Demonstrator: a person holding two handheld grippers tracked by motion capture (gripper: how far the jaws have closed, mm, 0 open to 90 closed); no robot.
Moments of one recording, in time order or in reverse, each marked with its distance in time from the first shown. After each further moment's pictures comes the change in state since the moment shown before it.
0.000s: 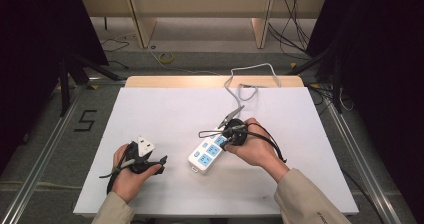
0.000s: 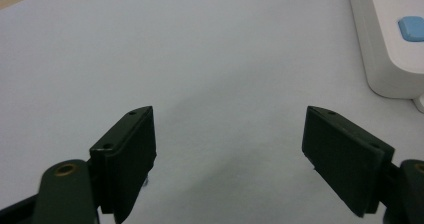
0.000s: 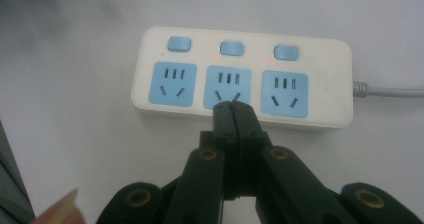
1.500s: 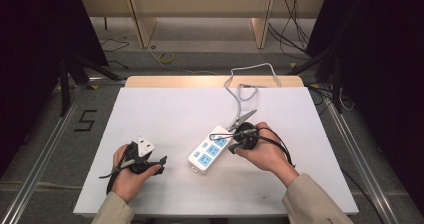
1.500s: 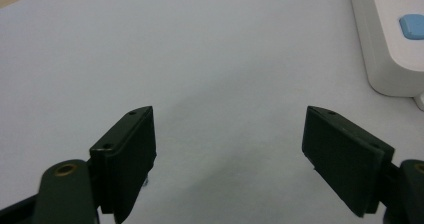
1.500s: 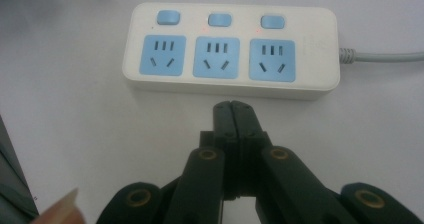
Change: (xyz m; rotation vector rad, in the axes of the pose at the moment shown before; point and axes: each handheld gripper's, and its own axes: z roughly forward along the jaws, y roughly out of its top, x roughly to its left) left arm 0.000 -0.001 0.000 0.001 0.000 -0.004; right arm -0.006 -0.026 -0.010 -0.018 -0.008 0.027
